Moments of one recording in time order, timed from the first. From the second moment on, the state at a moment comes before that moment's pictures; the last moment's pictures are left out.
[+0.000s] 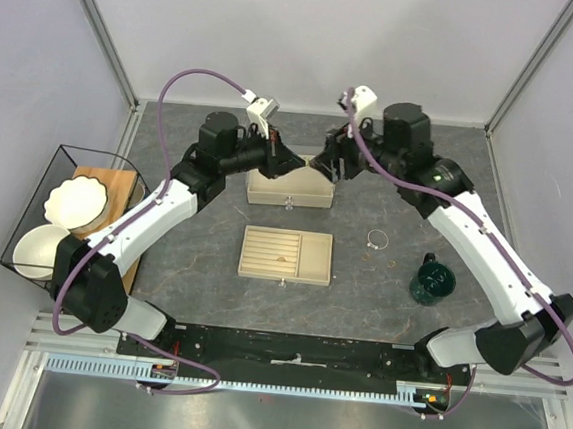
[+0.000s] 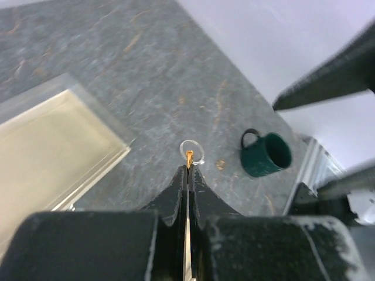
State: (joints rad) left arm -0.49 1.43 1.18 0.00 0.46 -0.37; right arm 0.60 1.43 1.58 -0.52 -0.29 0.03
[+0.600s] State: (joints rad) left arm -0.40 1.36 1.09 0.46 1.16 -0.54; right arm 0.49 1.28 1.41 -0.41 -0.72 0.05
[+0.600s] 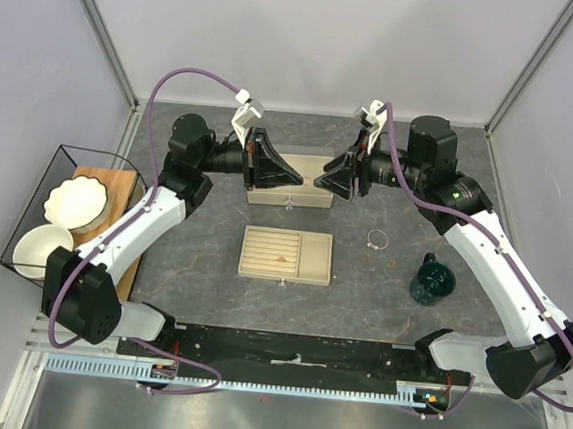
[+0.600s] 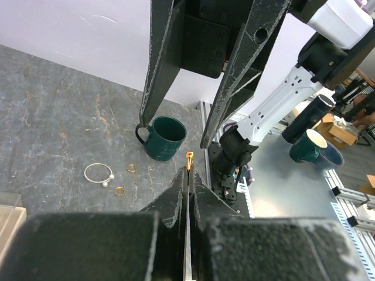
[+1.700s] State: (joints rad) left arm -0.40 1.36 1.08 0.48 1.18 -0.57; right arm 0.48 1.33 1.36 -0.25 -0.89 0.19
